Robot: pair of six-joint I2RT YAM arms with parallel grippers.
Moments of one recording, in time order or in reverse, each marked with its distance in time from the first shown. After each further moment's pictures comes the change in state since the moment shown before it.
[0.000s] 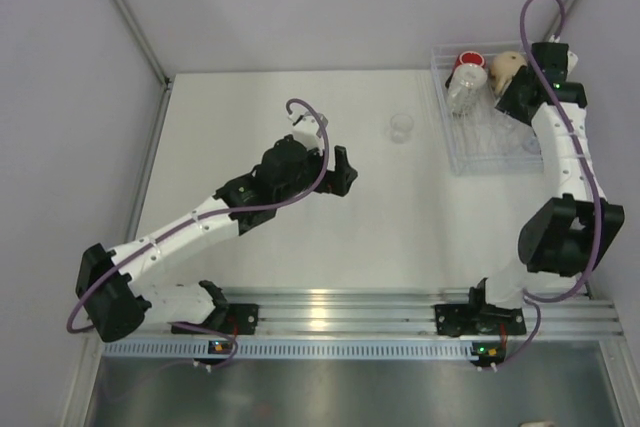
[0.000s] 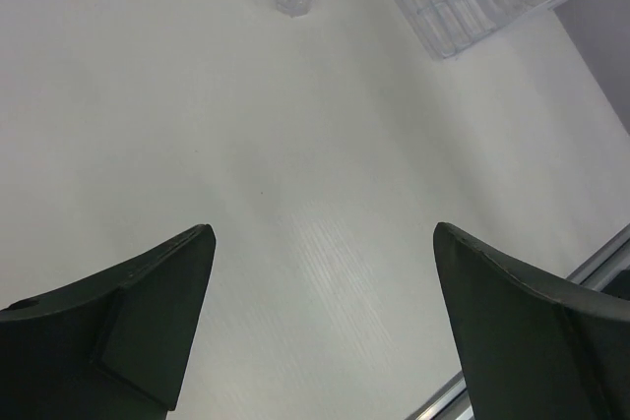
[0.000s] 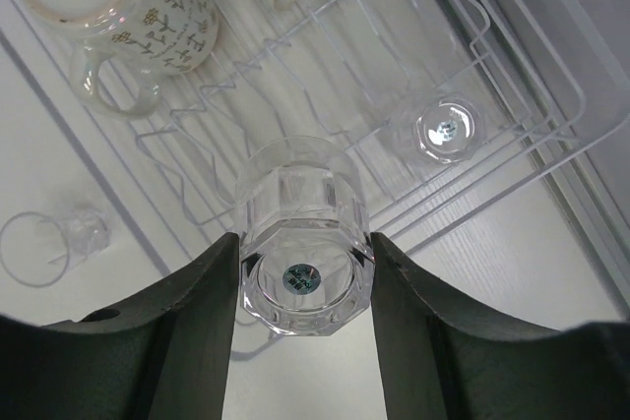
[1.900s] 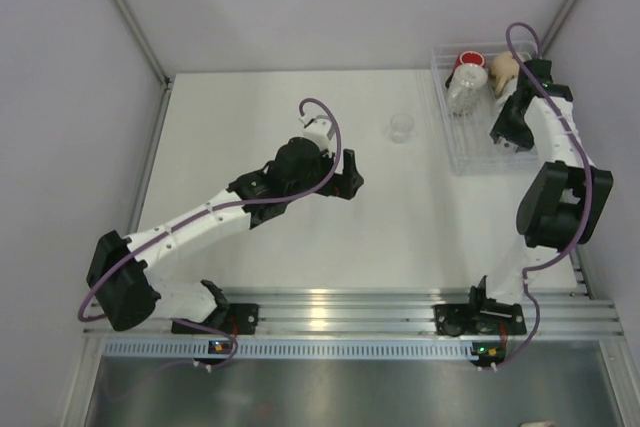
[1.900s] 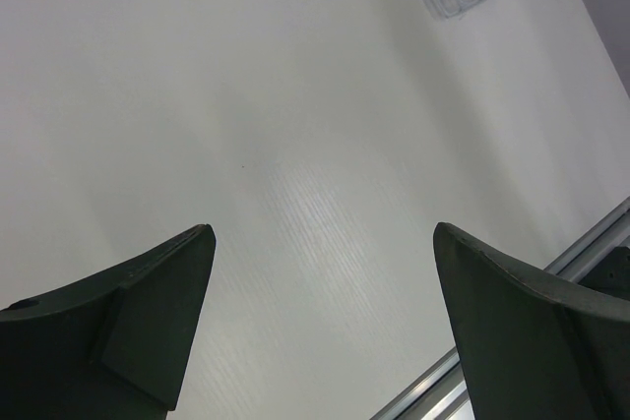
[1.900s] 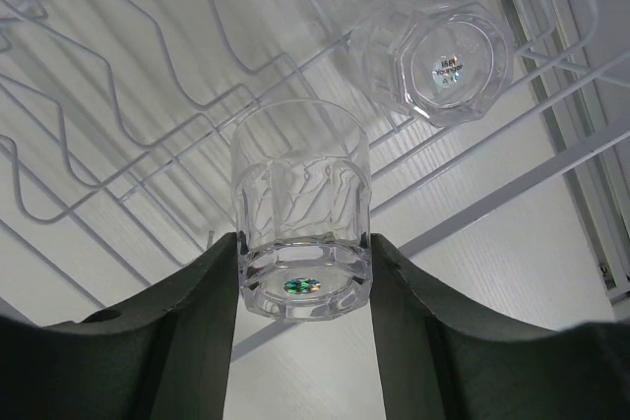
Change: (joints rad) left arm -0.001 0.085 0.028 -0.041 0.051 -0.040; right arm -0.045 0.219 0.011 -0.117 -0.005 -0.055
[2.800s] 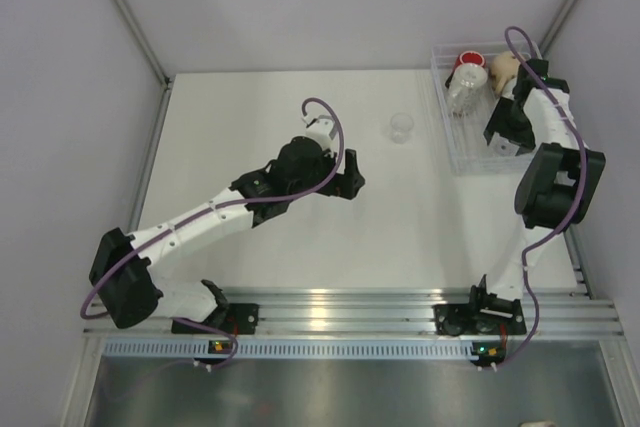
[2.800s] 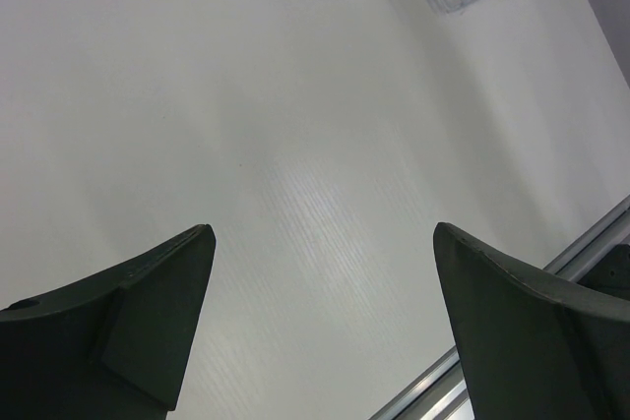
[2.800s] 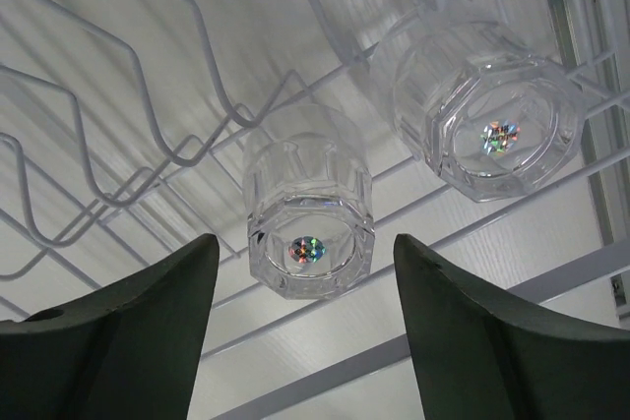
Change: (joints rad) left arm 0.000 0.016 0.008 0.000 0.010 -0.002; right arm -0.032 0.169 0.117 -0.075 -0.064 -0.033
